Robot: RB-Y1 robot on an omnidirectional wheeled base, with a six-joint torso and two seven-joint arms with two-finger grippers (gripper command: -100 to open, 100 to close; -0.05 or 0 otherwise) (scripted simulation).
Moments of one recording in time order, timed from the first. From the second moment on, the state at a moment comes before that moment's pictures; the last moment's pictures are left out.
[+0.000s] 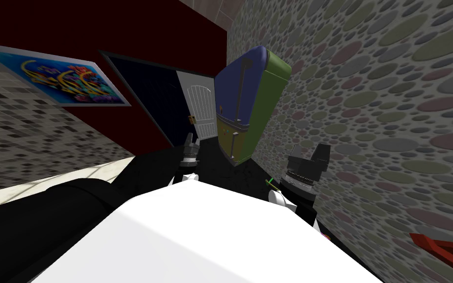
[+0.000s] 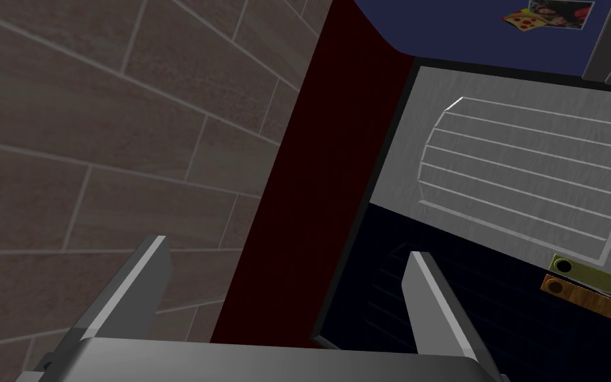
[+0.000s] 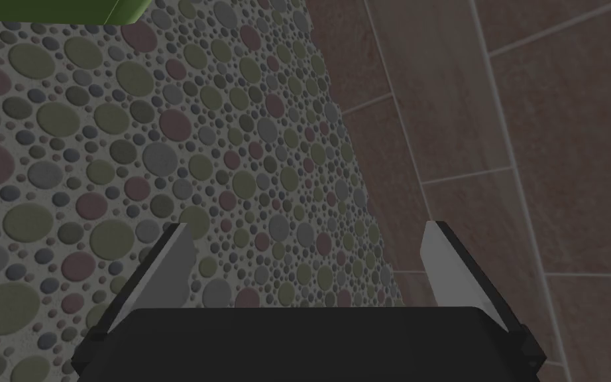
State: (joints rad) left arm 0.54 0.01 -0.02 -2.21 0.09 -0.51 -0.10; right arm 0.48 0.05 -0.03 -2.28 0.01 -0.65 0.16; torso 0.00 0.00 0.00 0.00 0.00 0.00
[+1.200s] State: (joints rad) left arm 0.52 0.05 -0.01 -2.20 0.09 -0.51 -0.11; right arm 0.48 0.05 -0.03 -2.28 0.01 -0.65 0.16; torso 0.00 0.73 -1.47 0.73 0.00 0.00
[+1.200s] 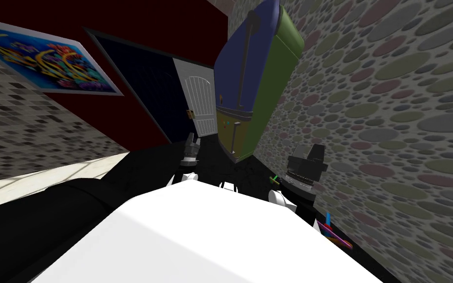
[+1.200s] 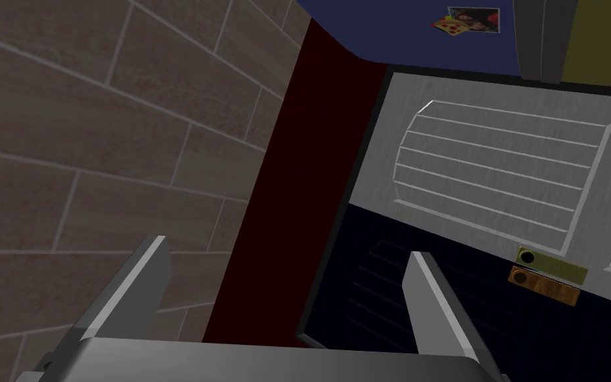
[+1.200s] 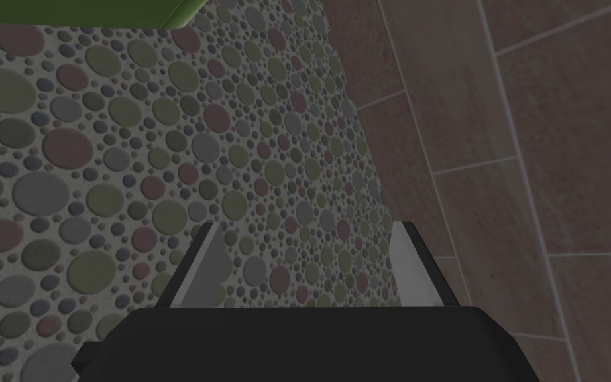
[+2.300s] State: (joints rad) left arm 0.24 0.17 0.11 -2.03 0.09 -0.38 -0.17; right arm 0.48 0.05 -0.03 -2.28 0.01 -0.65 0.16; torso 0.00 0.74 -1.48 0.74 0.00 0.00
